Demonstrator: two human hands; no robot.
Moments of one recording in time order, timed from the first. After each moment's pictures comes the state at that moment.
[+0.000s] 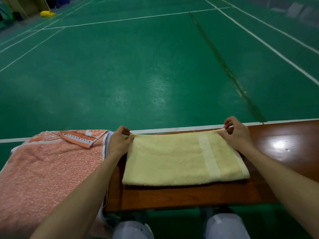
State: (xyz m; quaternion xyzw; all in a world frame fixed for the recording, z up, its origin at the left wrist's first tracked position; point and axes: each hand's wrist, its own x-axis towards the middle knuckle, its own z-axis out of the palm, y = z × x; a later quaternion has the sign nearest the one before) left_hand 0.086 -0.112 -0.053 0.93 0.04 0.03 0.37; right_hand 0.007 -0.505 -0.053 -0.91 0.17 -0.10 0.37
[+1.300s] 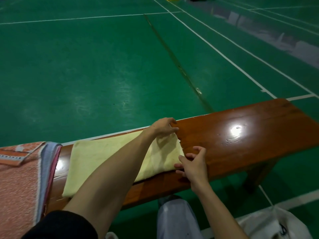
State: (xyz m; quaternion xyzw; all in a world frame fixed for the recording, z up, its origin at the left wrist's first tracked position) left_hand 0.061 -0.420 -0.028 0.88 -0.33 -0.26 0.23; right_hand -0.133 -0.461 -0.038 -0.62 0.39 -0.10 0.67
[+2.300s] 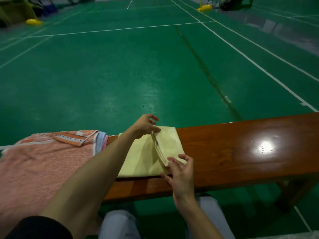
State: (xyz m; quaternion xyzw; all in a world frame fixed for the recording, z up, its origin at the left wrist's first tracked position) left_hand 0.076 -0.233 0.013 0.85 -0.09 -0.24 0.46; right_hand -0.139 -0.312 -0.007 -0.50 0.28 -0.09 0.82
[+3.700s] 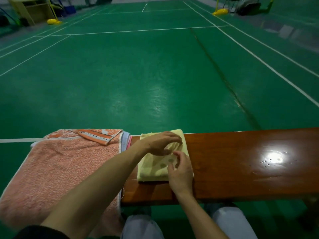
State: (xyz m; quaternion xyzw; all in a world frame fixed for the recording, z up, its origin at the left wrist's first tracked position) left_hand 0.072 -0.165 -0.017 0.85 -0.51 -0.13 0.09; right_hand -0.081 -0.243 -0.047 -0.82 0.20 -0.14 0.53
